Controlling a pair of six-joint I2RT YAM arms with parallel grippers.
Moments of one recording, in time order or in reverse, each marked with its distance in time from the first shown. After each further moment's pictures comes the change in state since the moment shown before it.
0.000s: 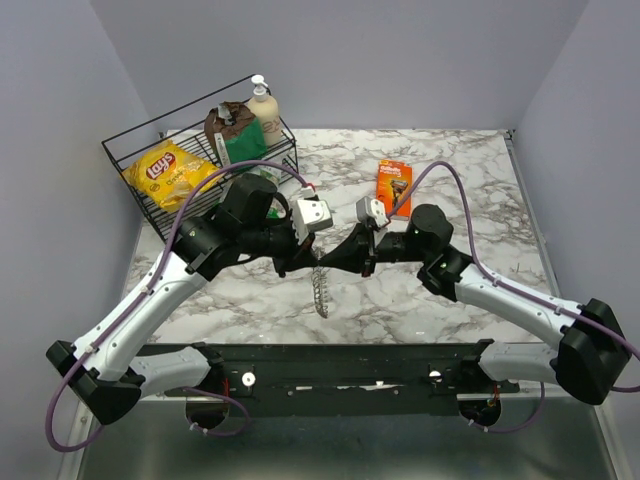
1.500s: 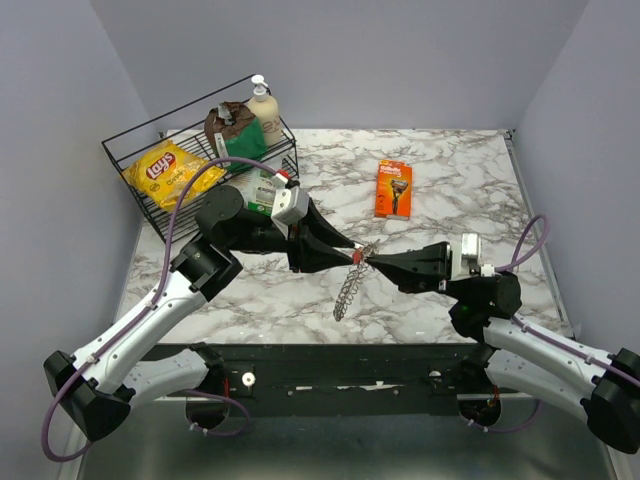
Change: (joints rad) left arm -0.003 -0.119 -0.274 0.974 0.376 -0.469; right arm 0.000 -0.353 -0.389 0.802 0.249 0.250
